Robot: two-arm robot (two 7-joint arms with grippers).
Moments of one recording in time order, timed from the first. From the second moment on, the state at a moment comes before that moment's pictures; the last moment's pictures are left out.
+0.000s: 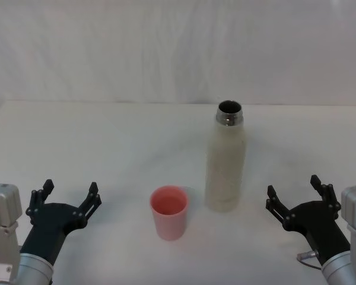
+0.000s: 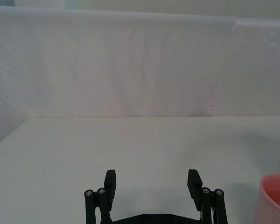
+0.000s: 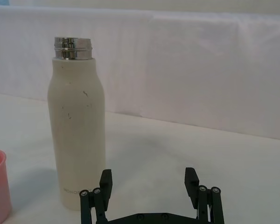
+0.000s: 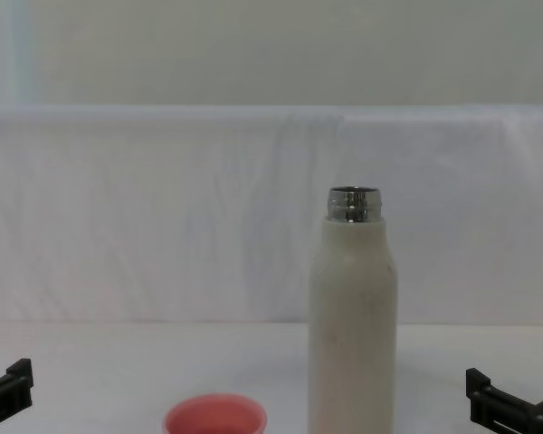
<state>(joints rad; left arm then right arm) 0.27 0.24 0.04 -1.85 -0.25 -0.02 -0.02 -0.17 0.19 -0.26 -1.77 0.07 -0.06 -0.03</state>
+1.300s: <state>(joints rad) 0.27 0.24 0.04 -1.85 -0.25 -0.02 -0.02 -0.17 0.19 -0.26 -1.77 0.07 -0.06 -0.03</state>
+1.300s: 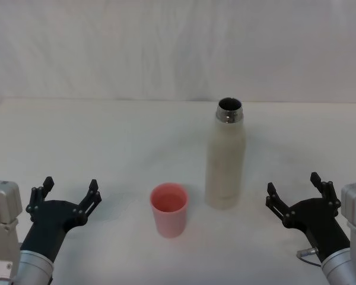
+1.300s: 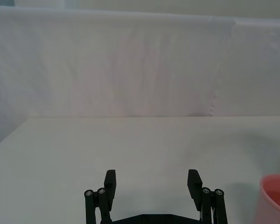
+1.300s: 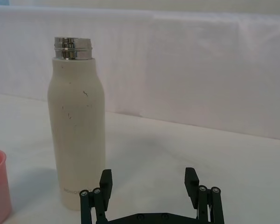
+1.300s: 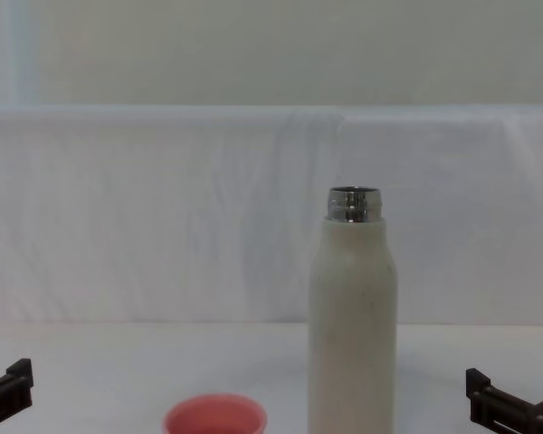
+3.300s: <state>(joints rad) 0.27 0.24 0.04 -1.85 -0.25 -0.02 -0.02 -0.04 0.29 -0.29 -1.74 0.27 0.06 0.32</state>
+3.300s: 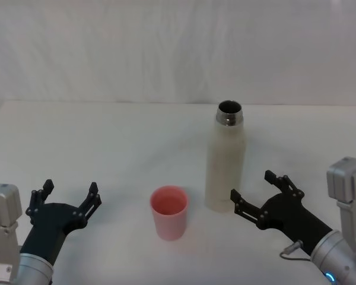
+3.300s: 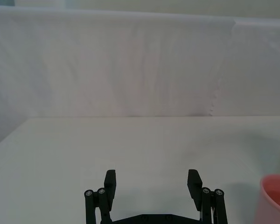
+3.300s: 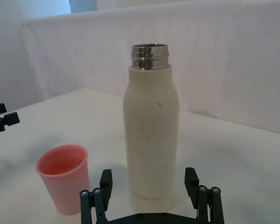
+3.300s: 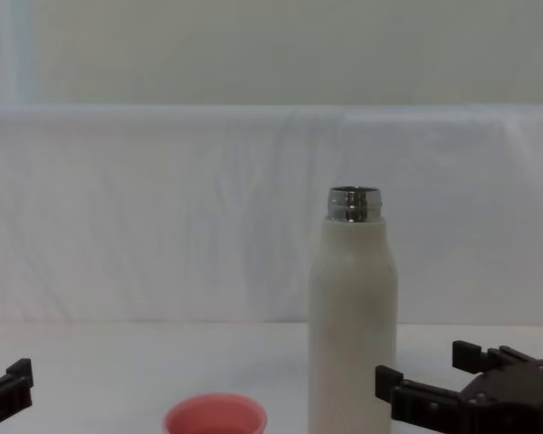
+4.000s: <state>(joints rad) 0.27 0.24 0.04 -1.85 -0.25 -0.02 -0.02 0.04 0.26 -0.33 -1.65 0.28 0.05 0.30</state>
